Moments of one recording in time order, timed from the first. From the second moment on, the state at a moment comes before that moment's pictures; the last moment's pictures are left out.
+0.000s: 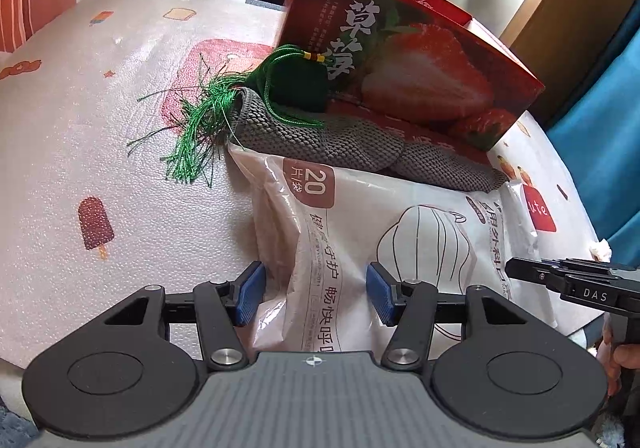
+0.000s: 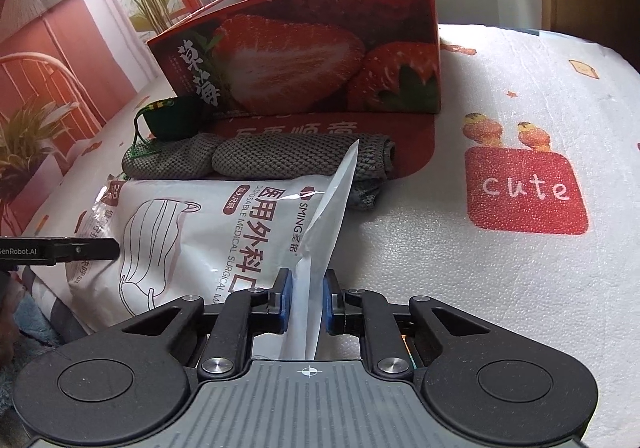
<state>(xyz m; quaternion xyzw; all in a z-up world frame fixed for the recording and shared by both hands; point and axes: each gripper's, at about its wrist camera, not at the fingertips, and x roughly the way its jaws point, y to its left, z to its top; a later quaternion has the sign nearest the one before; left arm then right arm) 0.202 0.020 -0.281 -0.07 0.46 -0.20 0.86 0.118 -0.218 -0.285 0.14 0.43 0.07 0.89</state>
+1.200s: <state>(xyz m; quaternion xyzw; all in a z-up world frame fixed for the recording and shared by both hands) 0.375 -0.039 -0.119 -0.03 0.27 -0.25 0.93 0.306 -0.272 -0.105 -0.08 0.23 0.03 0.97</state>
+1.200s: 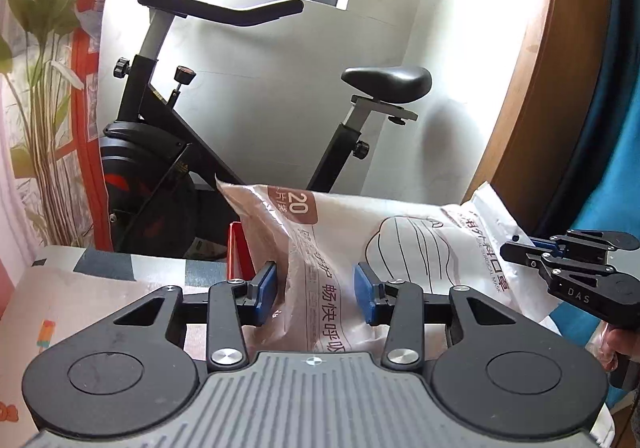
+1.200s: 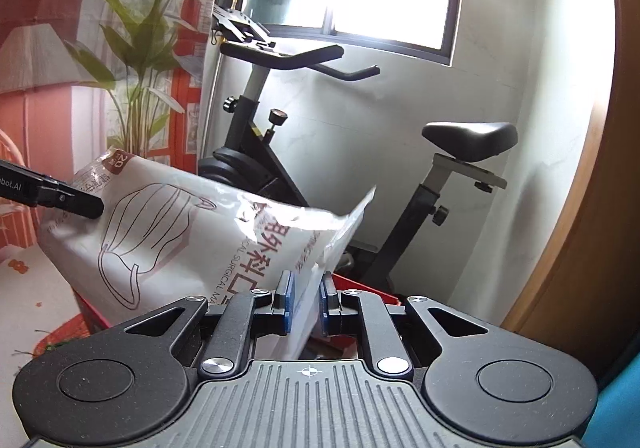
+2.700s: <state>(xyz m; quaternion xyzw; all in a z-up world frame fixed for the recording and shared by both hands) 0.376 -0.050 -0.129 0.03 0.26 -0.22 0.94 0.331 -0.262 -0.131 0.00 0.29 0.02 0.96</state>
